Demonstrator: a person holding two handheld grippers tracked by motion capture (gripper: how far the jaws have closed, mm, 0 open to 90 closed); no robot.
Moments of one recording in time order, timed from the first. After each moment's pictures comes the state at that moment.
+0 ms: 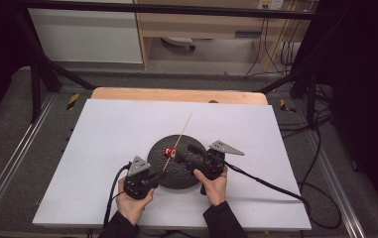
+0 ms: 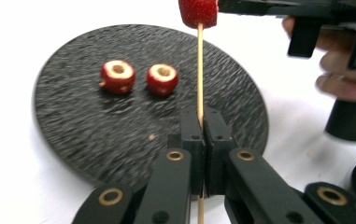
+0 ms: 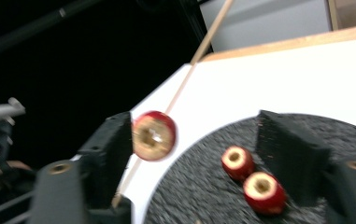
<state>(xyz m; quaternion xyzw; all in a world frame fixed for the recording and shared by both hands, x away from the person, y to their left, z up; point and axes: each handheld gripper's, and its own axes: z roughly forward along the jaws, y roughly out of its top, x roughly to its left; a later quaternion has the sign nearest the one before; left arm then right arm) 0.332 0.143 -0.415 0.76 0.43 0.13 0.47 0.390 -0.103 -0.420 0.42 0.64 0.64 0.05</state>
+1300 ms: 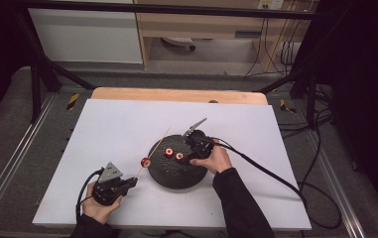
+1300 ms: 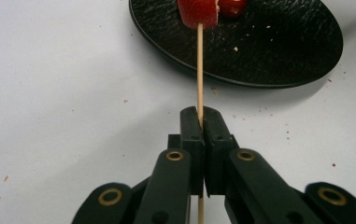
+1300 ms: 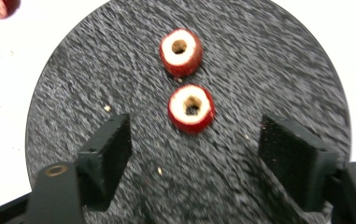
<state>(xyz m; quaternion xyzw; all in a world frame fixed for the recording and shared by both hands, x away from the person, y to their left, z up) 0.327 0.220 -0.434 0.81 0.40 0.14 0.40 0.459 -0.071 -0.398 0.31 0.91 0.28 0.04</state>
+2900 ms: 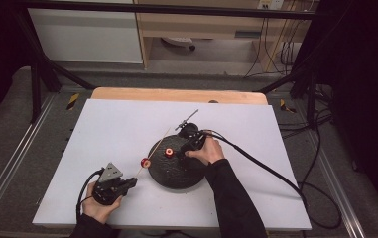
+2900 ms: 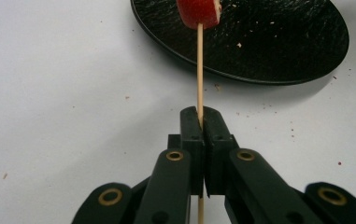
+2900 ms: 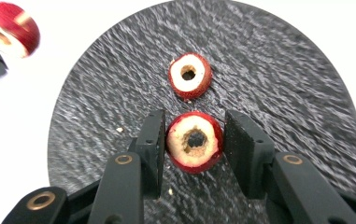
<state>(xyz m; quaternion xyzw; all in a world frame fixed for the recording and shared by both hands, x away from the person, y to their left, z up) 0.327 0.219 -0.436 0.81 0.41 0.14 0.40 0.477 -0.054 -0.386 0.32 0.91 0.26 0.00</state>
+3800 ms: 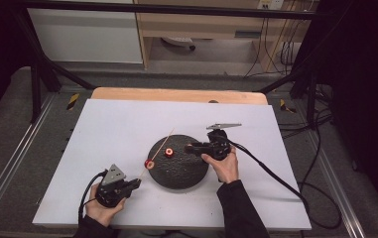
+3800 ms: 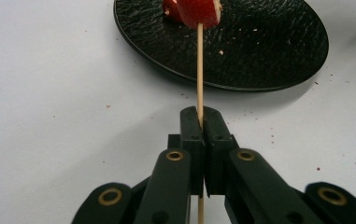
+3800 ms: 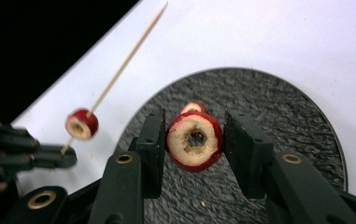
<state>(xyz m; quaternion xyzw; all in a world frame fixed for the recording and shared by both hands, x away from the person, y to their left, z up) 0.320 0.208 -0.433 0.81 0.40 0.14 0.41 0.433 -0.120 -0.385 0.43 0.76 0.49 0.00</state>
